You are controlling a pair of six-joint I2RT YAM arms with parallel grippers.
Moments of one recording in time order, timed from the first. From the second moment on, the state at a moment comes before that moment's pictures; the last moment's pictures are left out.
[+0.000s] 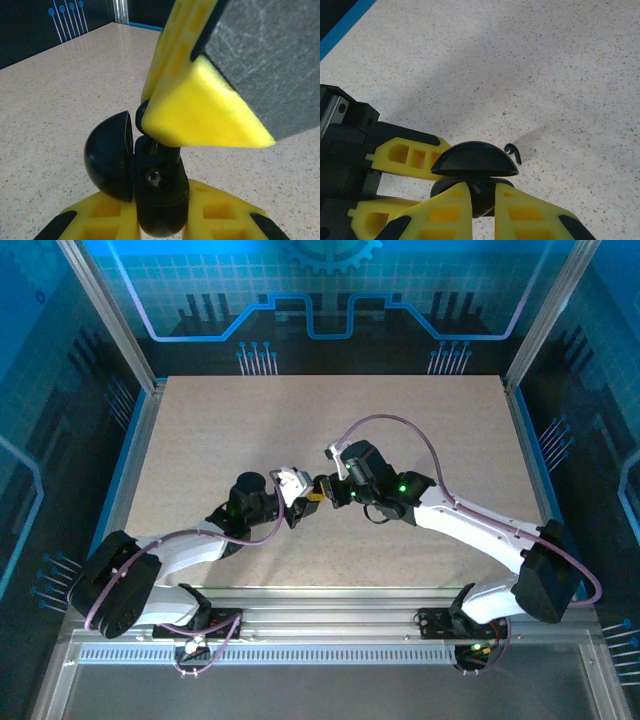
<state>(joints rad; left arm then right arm) -0.55 1.32 0.46 0.57 0.45 0.12 0.83 1.40 1.08 -0.39 0.04 0.33</state>
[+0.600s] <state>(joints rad) -0.55 1.32 0.47 0.55 0.44 0.12 0.83 1.42 1.09 -0.40 0.04 0.32</state>
